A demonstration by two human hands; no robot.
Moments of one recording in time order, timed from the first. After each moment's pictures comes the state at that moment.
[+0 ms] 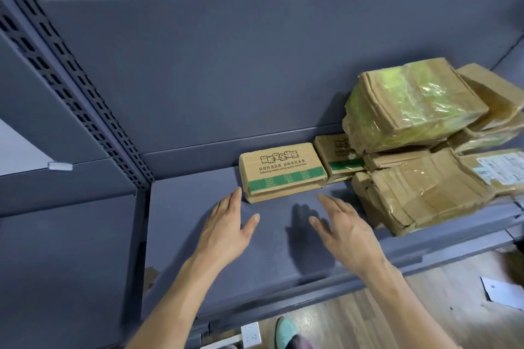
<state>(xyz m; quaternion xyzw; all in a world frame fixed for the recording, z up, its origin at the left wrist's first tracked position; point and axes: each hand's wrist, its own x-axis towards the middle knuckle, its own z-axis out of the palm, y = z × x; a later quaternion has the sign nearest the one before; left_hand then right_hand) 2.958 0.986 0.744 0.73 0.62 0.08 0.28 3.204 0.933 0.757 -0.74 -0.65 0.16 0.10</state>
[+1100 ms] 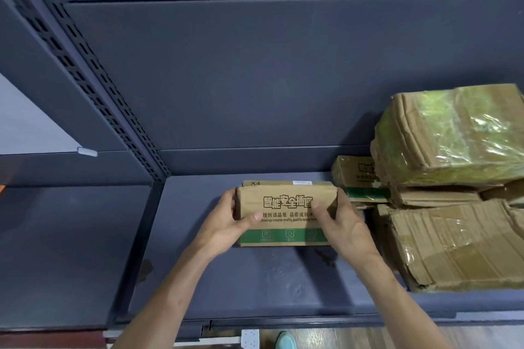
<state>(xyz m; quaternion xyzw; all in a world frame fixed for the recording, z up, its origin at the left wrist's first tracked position) 2.965 1.016 0.728 0.52 0.65 0.26 0.49 3.227 1.011 0.747 -0.71 -0.56 0.35 0.24</state>
